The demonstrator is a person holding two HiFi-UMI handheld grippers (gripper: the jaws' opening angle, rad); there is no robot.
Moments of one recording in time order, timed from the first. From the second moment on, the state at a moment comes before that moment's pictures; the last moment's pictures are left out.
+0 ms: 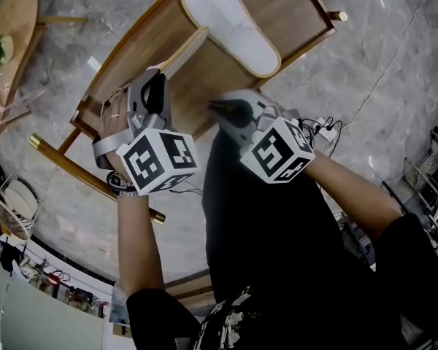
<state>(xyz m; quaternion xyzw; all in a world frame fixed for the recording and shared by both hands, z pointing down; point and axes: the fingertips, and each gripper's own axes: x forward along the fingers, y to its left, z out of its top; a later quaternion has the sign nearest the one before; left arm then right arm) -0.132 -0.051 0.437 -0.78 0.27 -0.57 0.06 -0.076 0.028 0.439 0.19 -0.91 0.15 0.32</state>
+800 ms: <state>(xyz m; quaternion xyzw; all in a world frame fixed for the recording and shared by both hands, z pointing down) -0.108 0.014 0.443 -0.82 0.31 -0.39 -0.27 -0.076 0.008 0.428 0.20 -0.92 0.18 0.29</state>
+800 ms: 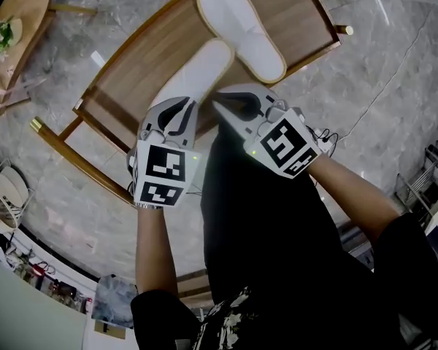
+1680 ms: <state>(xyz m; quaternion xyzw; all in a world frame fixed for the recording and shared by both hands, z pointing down) -0.179 0.101 0.483 -0.71 0.45 -0.34 -0.42 -0.152 0.034 0.472 -0.25 -0.87 -0.01 0.43</state>
